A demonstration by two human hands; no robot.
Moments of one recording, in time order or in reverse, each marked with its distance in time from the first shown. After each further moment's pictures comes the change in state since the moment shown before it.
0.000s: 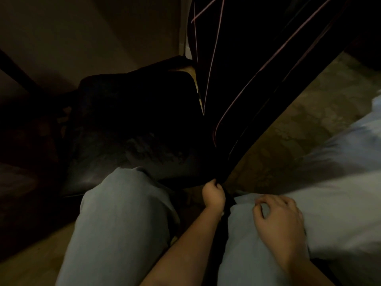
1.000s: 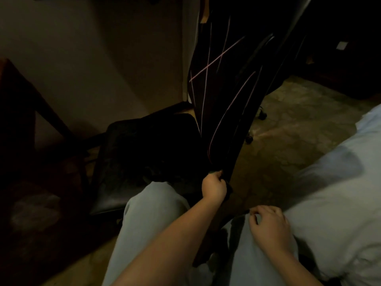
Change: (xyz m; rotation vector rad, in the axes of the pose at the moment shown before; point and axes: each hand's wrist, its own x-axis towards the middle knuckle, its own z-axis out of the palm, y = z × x) left_hand -0.084 0.090 -0.072 0.176 -0.034 0.391; right_hand -0.022 -0.004 -0.014 0.020 0.012 0.005
